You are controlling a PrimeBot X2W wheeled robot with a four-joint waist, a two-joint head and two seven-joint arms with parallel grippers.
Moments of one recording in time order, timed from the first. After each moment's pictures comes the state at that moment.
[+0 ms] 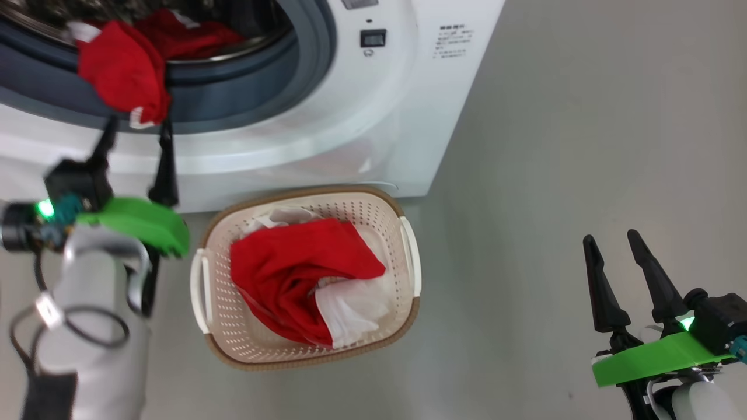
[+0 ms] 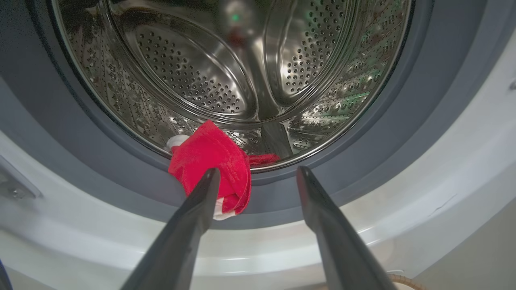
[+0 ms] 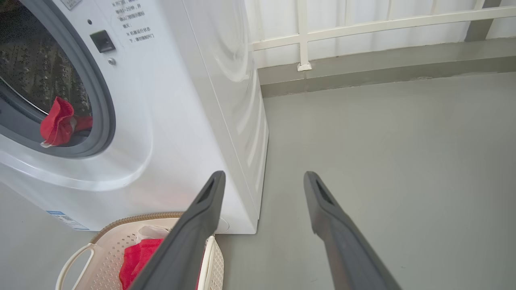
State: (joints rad) left arm -0.72 0.09 0.06 0.71 -0.06 -0.10 -0.26; right arm -0.07 -0.09 -0.02 0.15 0.37 0.12 -0.26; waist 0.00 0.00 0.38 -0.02
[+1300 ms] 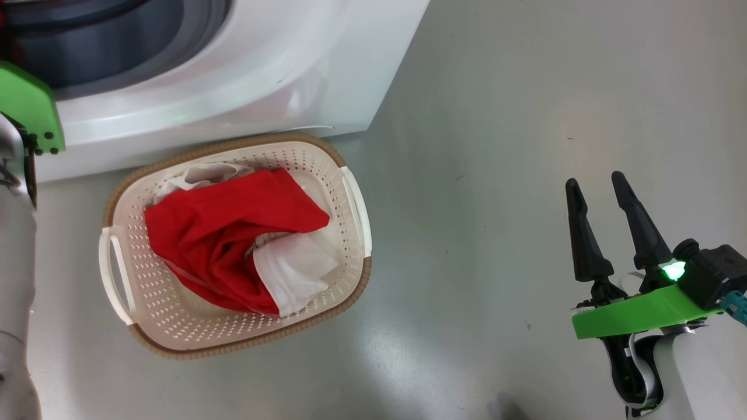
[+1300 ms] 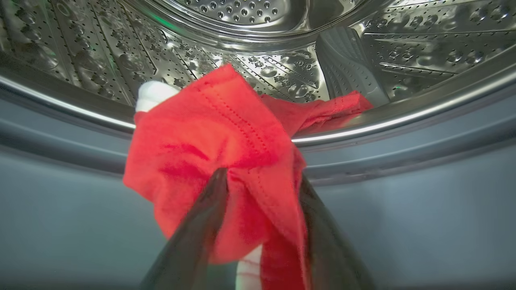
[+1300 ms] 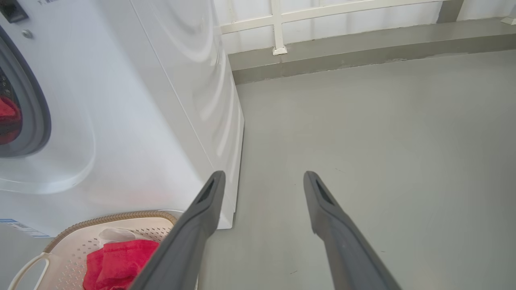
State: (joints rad) left arm -1.26 0.27 -0.03 1.30 0.01 0.07 -0.15; right arm -0.21 -0.05 0.01 0.13 0.37 0.12 -0.26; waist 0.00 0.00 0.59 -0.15
